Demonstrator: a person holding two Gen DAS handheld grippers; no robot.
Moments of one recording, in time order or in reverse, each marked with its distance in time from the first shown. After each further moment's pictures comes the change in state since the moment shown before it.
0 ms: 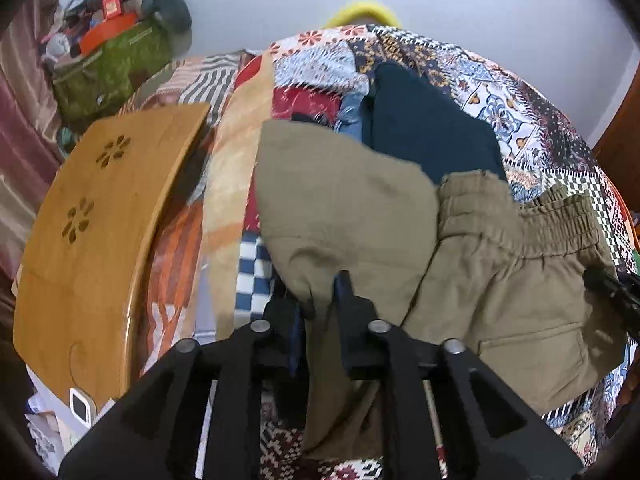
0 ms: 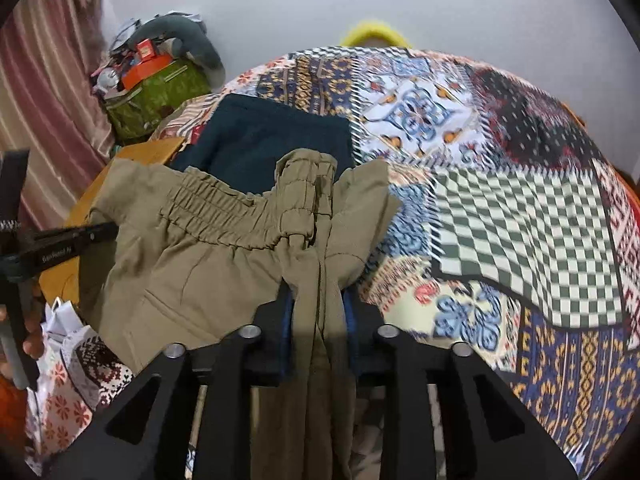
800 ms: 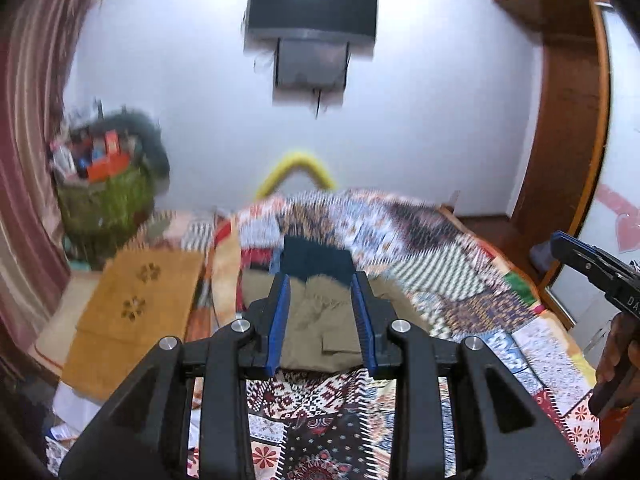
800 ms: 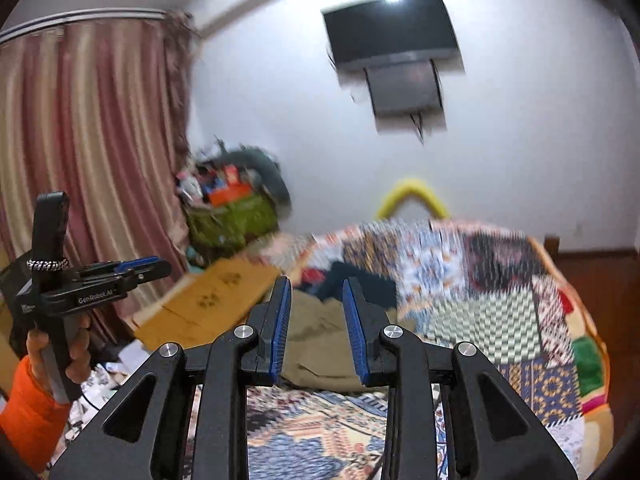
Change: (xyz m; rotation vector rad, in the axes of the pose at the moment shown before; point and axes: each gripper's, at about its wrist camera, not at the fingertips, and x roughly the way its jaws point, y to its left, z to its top) left arm -0.354 -0.041 -0.108 0.146 -0.540 -0.158; right arm -0.319 0.093 -0.064 -0.120 -0.543 0.135
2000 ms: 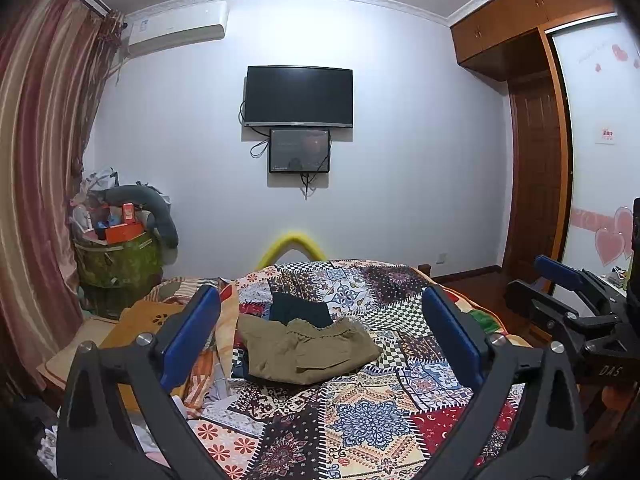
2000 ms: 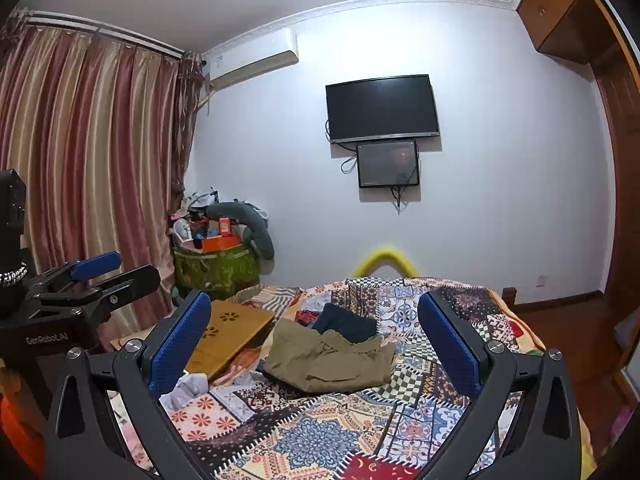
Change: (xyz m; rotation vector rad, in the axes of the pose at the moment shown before) left arm -0.166 -0.068 -0.053 0.033 -0.287 0.007; right arm -0.110 0.079 -0.034 -0.071 -0.221 -0.133
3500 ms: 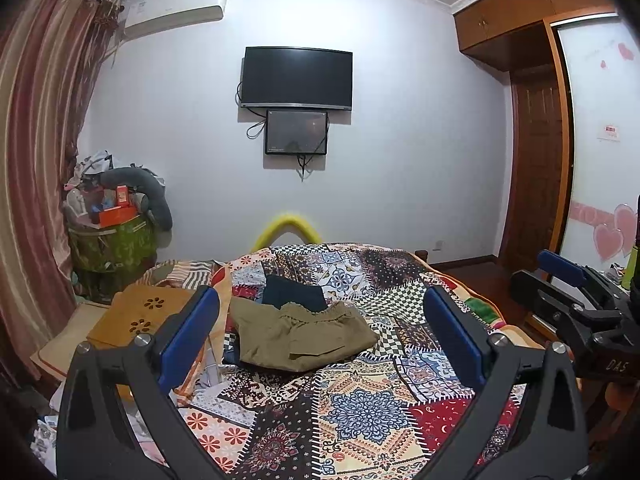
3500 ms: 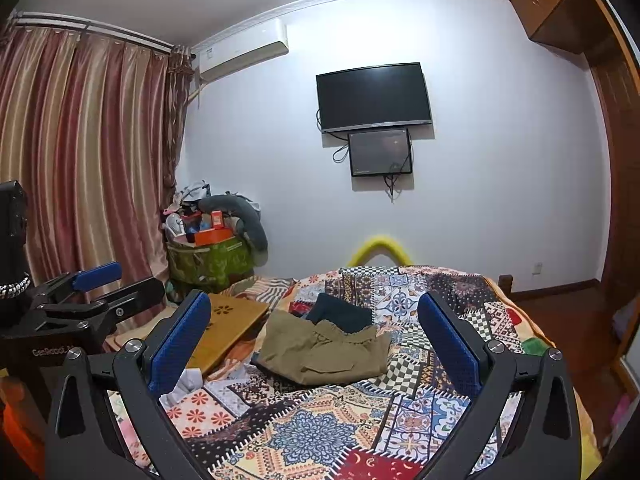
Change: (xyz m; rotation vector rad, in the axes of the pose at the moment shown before) left arm 0.025 0.004 -0.014 -0.017 0.061 -0.019; right arm 0.003 -0.004 -0.005 0.024 0.036 -0.023
